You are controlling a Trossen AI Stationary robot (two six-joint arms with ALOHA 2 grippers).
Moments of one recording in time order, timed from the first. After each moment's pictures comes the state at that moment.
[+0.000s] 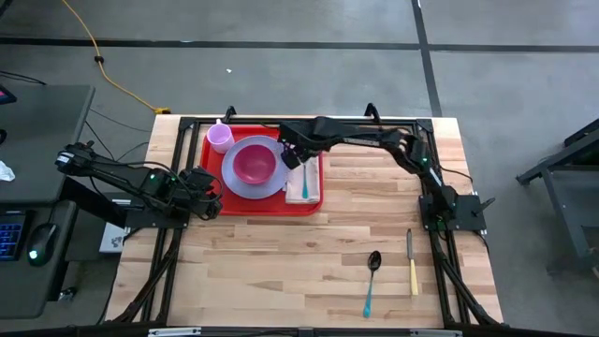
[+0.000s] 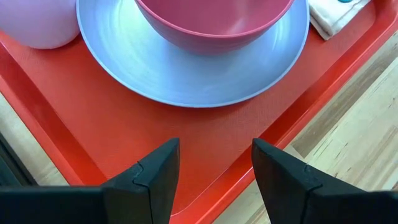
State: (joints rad) left arm -0.31 0.70 0.59 -1.05 -0.53 -1.06; right arm -0.29 2.21 2.01 -1.10 0.31 0.69
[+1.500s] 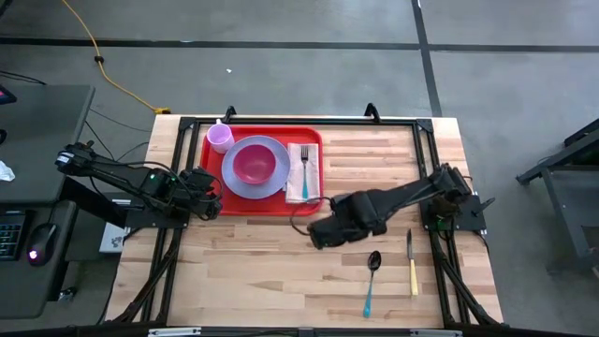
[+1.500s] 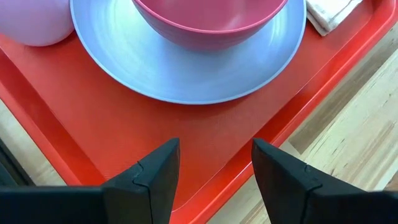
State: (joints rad) left arm -0.31 0.70 0.59 -1.04 -0.51 -1.05; right arm 0.35 1.94 2.01 -1.57 0.05 1.73
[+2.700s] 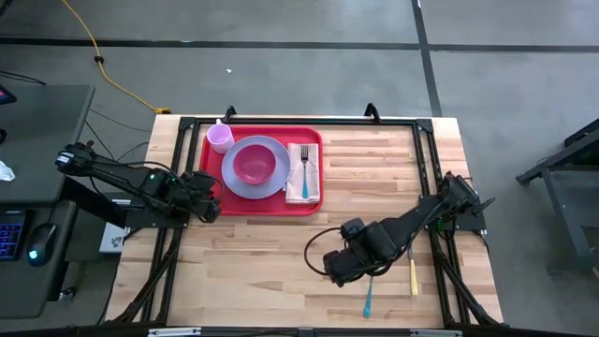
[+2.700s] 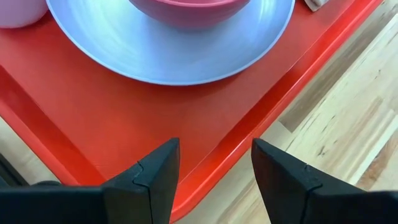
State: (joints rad) left arm -0.31 0.70 0.59 -1.04 -0.43 -1.03; right arm 0.53 1.94 1.99 -1.57 0.04 1.78
